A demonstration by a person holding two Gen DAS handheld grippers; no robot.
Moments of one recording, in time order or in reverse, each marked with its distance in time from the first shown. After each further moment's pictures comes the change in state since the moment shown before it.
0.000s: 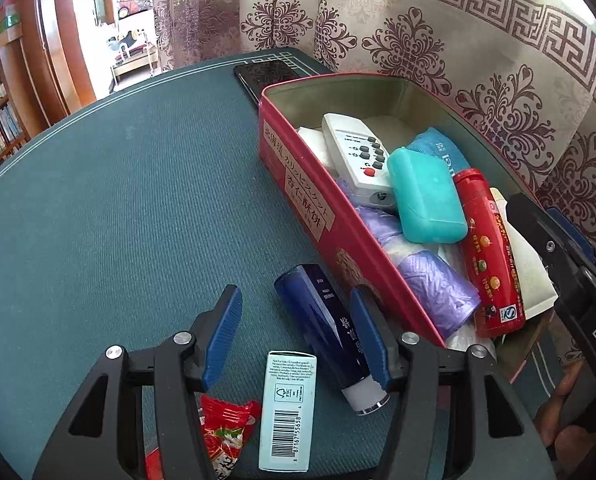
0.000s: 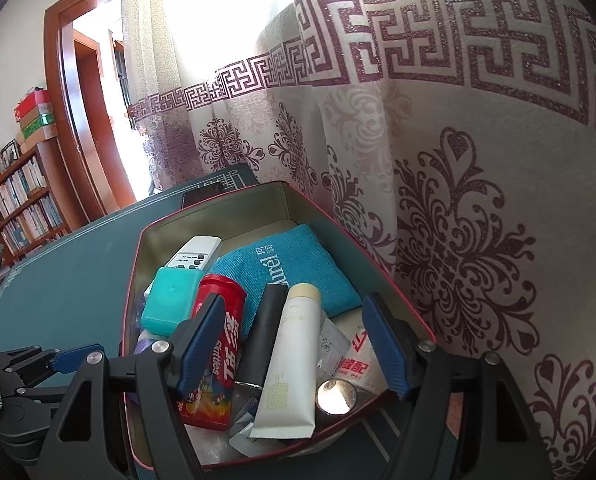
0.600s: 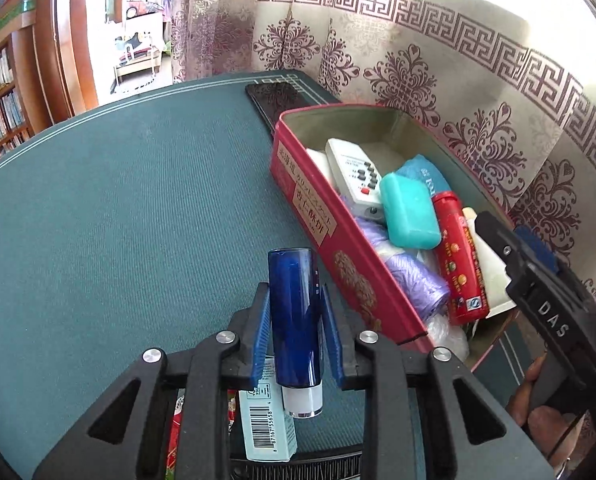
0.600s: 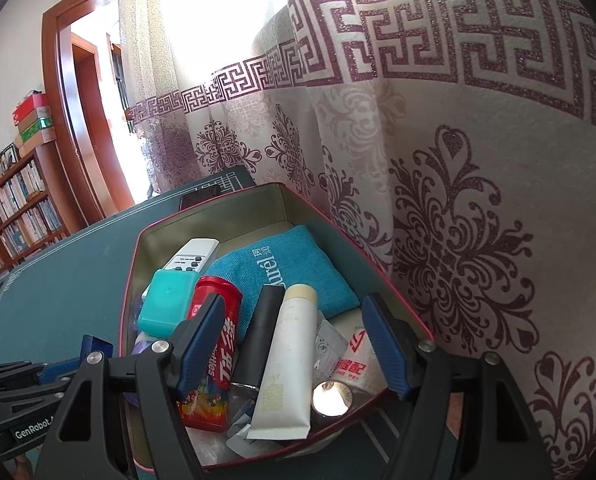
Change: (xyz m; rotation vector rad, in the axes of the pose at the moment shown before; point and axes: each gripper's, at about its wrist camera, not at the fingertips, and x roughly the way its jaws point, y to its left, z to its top) left arm -0.042 0.013 -0.011 -0.050 -0.084 -0.046; right arm -0.001 -0.001 -0.002 0.010 -0.008 -0.005
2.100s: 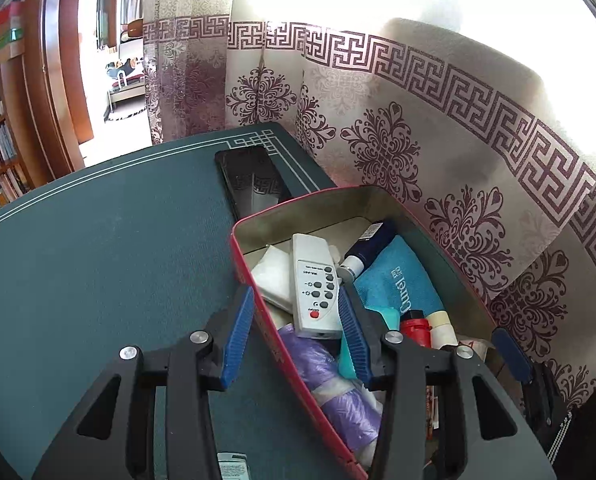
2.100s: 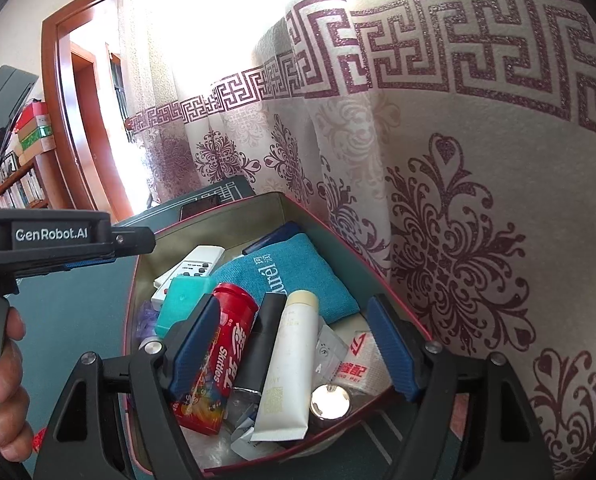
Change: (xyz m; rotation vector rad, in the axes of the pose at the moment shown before) left arm 0.015 -0.032 0.068 0.024 -0.068 0.008; right arm -0.002 0.001 0.000 0.015 -0.039 -0.001
